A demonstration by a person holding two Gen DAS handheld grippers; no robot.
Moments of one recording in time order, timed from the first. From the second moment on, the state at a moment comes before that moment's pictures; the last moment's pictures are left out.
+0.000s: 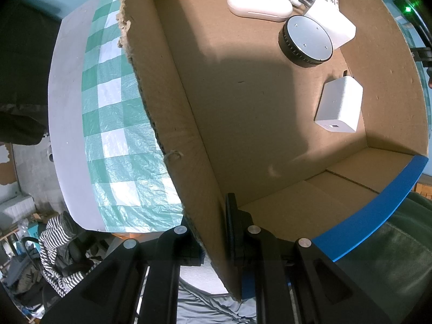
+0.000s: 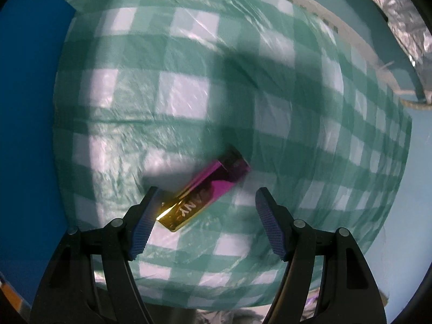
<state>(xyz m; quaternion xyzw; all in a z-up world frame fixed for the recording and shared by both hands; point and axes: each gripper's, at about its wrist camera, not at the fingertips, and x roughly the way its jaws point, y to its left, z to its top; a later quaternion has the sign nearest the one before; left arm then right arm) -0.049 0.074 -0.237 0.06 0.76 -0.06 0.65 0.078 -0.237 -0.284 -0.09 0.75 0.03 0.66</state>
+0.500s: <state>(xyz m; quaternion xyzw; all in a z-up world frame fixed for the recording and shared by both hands) -0.048 0.077 -0.237 0.06 0.76 -0.06 0.65 0.064 -0.290 -0.273 -0.04 0.75 0.08 0.66</state>
